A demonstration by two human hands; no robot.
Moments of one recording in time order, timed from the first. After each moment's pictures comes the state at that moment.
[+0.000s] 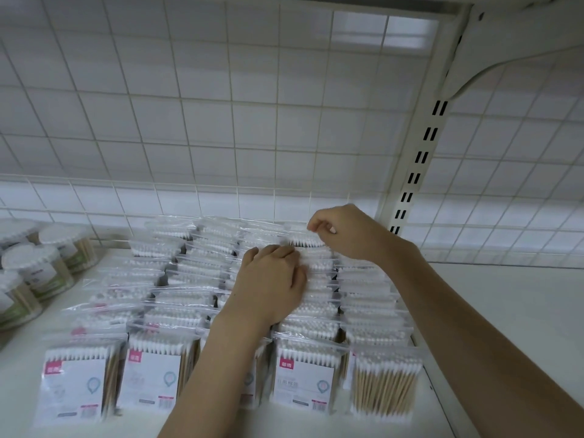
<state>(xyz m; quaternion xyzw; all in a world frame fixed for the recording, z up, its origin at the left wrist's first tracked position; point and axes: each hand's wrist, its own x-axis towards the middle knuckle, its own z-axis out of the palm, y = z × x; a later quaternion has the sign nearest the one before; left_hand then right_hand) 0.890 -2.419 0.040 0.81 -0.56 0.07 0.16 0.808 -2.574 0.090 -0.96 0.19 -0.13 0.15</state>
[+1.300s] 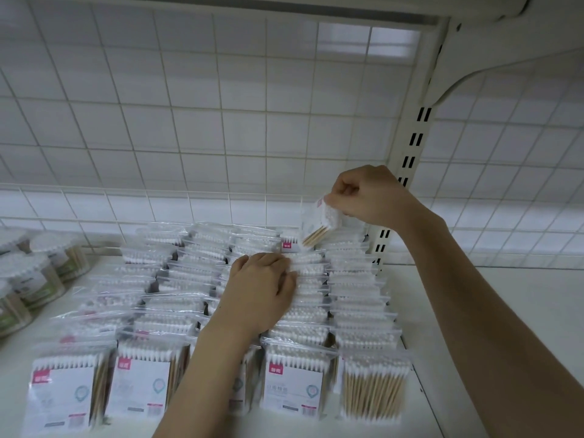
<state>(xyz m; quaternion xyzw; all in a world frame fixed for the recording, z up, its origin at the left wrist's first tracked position) 0.890 -2.414 0.037 0.80 -0.56 0.06 0.22 0.783 -2.581 0.150 -0.91 0.27 -0.23 0.20</state>
